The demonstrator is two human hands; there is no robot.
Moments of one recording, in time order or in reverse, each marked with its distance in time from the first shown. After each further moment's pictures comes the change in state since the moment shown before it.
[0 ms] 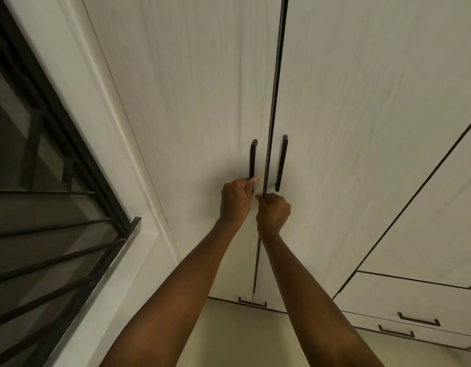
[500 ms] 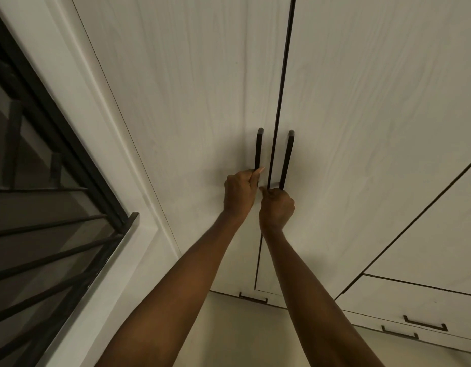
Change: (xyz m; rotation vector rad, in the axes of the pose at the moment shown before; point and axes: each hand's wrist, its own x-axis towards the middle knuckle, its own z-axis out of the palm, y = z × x) left_hand 0.025 -0.013 0.028 0.012 0.034 0.021; right_hand 0.031 0.020 0.022 -0.070 0.036 -0.085
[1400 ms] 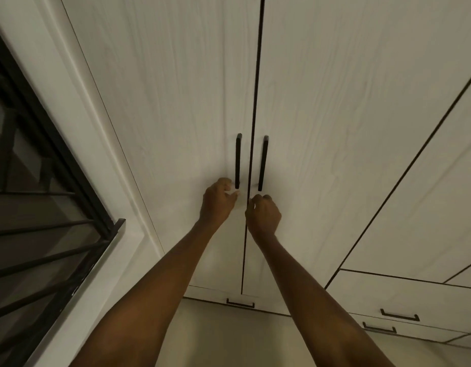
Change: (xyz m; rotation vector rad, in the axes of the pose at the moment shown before) left_hand -0.030 -0.012 -0.016 -0.009 -0.208 -0.161; right_hand -0.020 0.007 -0.045 -0.406 -0.105 -0.247
